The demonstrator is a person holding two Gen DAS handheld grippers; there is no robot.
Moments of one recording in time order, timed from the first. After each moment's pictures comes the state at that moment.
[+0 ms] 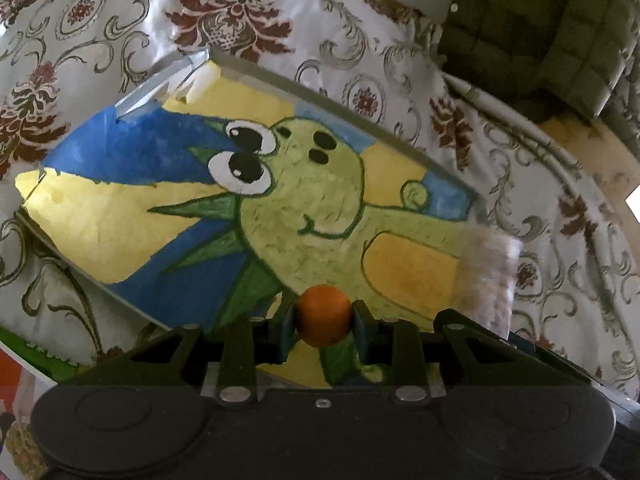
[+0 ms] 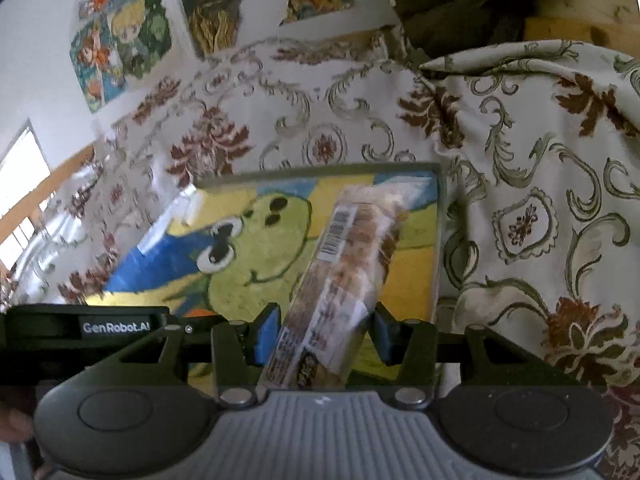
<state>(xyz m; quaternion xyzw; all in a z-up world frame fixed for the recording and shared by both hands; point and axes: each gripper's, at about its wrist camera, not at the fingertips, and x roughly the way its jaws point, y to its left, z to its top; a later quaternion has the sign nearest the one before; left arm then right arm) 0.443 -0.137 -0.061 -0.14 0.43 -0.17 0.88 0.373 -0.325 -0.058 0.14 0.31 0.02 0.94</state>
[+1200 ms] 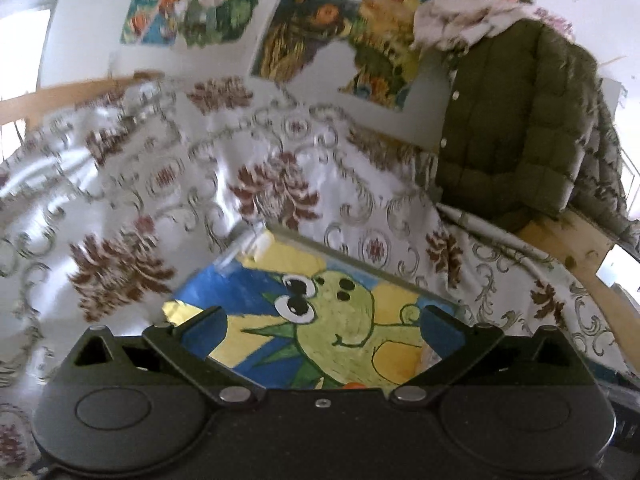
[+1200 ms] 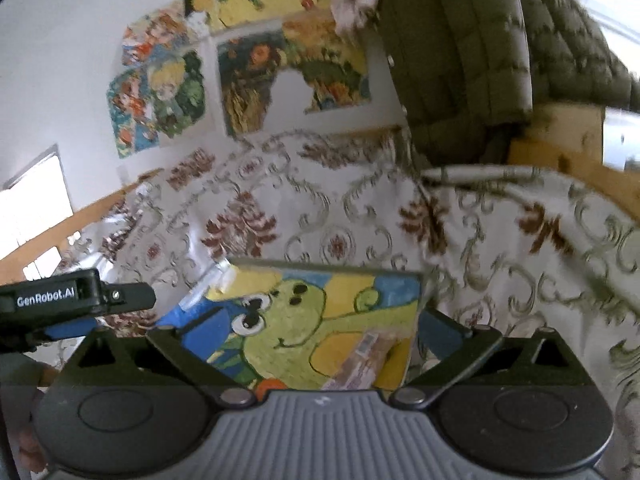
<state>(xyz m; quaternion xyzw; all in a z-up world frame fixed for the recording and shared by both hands) 0.329 -0.087 0.053 -0.12 0.24 -0.10 0.96 0.283 -0.316 0.036 0.08 0.19 0.01 0.98</state>
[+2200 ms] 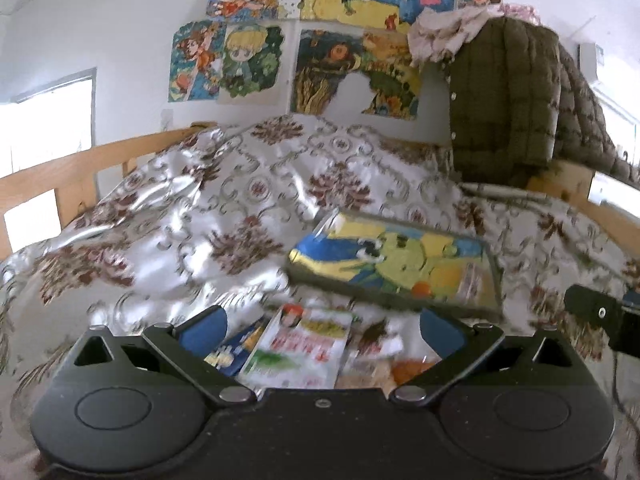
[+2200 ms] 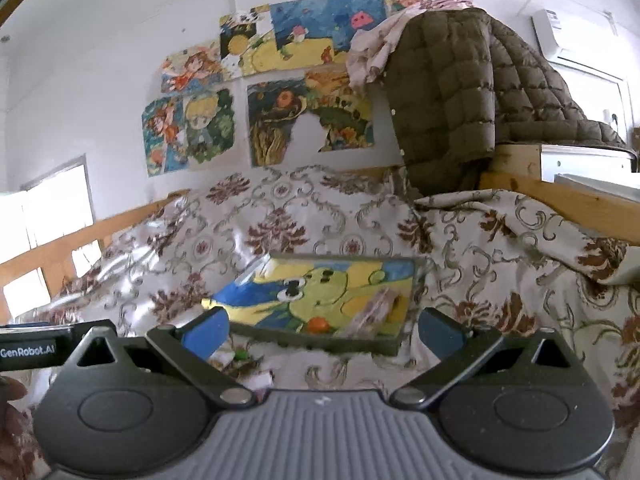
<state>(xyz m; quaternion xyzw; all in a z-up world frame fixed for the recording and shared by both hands) 0.108 -0.018 0.028 -0.03 0.20 -0.04 0.98 0.079 -0.244 0.022 0.06 0.13 0.00 0.99</state>
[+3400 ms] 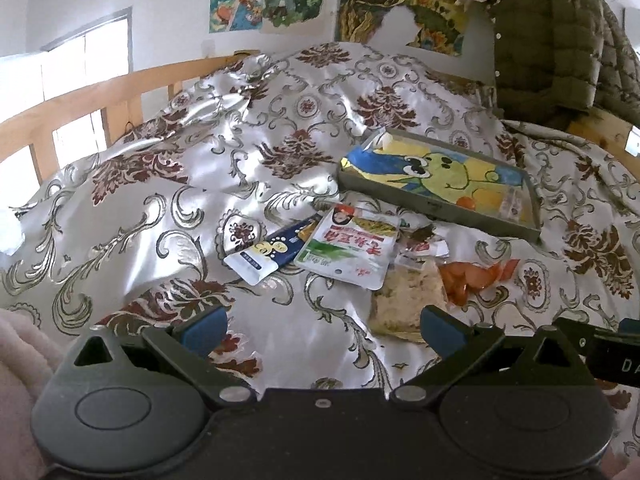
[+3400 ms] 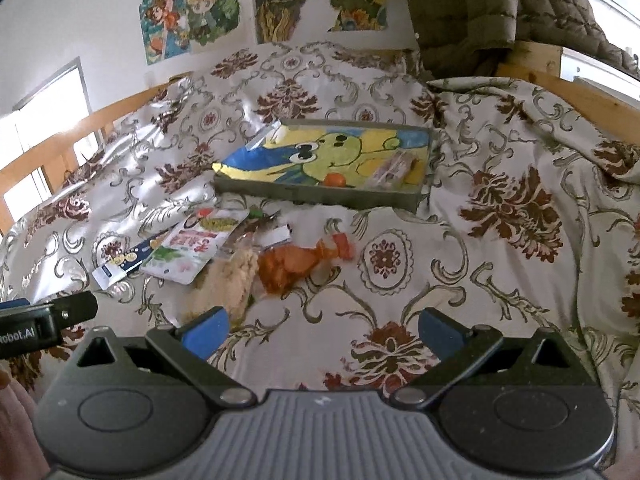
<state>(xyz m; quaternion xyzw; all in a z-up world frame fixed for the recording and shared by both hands) 0.075 0.004 -0.006 -0.03 0.31 0.02 0.95 0.069 -0.209 -0.022 0.05 0.31 0.01 0.95</state>
